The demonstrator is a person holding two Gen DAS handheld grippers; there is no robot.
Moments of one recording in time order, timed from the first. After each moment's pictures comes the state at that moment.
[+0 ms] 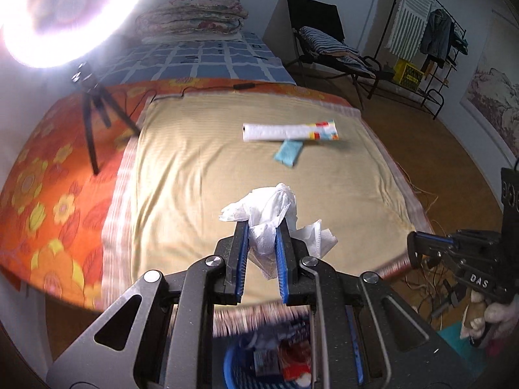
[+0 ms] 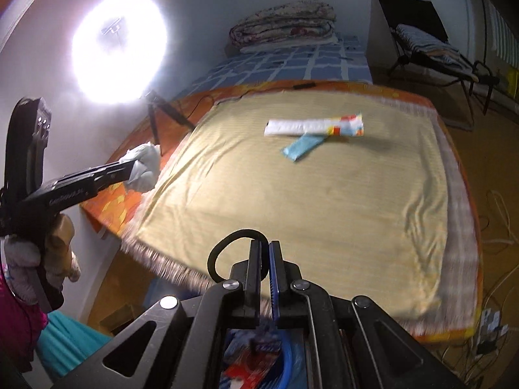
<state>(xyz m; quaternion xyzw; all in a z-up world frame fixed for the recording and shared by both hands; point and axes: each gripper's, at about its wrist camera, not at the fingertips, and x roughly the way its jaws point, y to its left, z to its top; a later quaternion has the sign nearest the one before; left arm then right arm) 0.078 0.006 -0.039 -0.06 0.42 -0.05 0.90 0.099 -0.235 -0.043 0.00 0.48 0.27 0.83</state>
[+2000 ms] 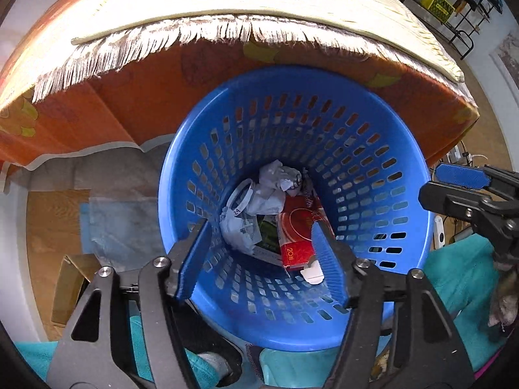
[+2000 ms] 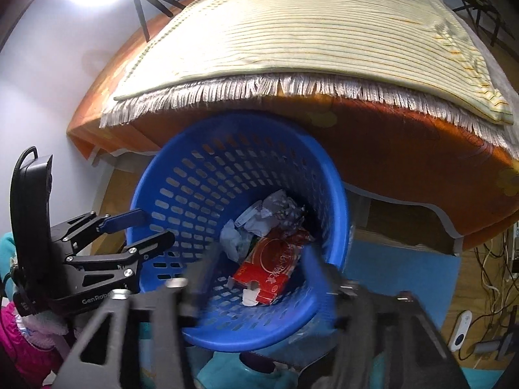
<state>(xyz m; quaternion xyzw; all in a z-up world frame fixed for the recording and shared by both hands) -0.053 -0.040 -0.230 -0.06 0.59 -0.02 0.80 -0.007 -0.228 -0.185 -0.01 0.61 0.25 0.75</state>
